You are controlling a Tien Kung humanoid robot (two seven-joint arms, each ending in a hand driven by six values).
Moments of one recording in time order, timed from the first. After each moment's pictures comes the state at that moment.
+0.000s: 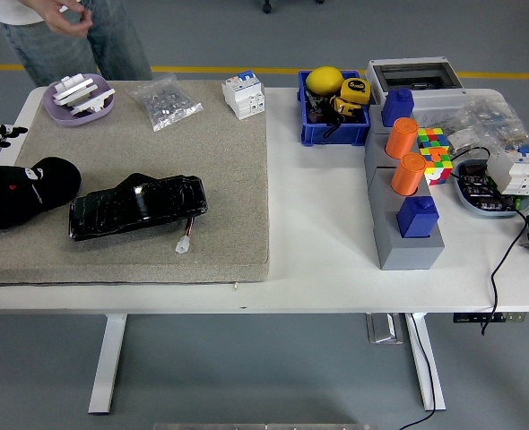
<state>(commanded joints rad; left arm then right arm) -0.48 0.43 -1.35 -0.89 1.82 -0.08 0.15 0.17 -0.40 0.33 0.24 0.26 -0.02 -0.19</state>
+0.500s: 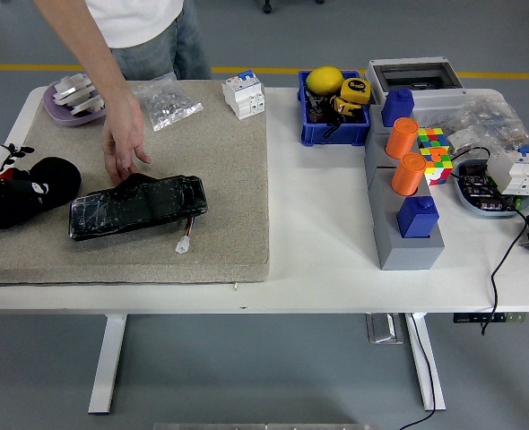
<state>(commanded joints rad) -0.55 0.42 -1.26 -0.74 1.79 -0.07 0.14 0.17 -0.40 0.33 0.25 0.24 -0.02 -0.19</state>
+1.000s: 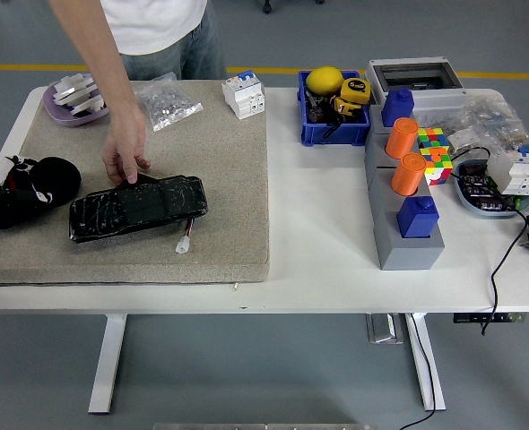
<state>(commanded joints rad) -0.57 0.41 -1.20 -0.66 1.74 0.00 0.14 0.18 -0.40 0.38 0.26 0.19 -0.03 -0.19</state>
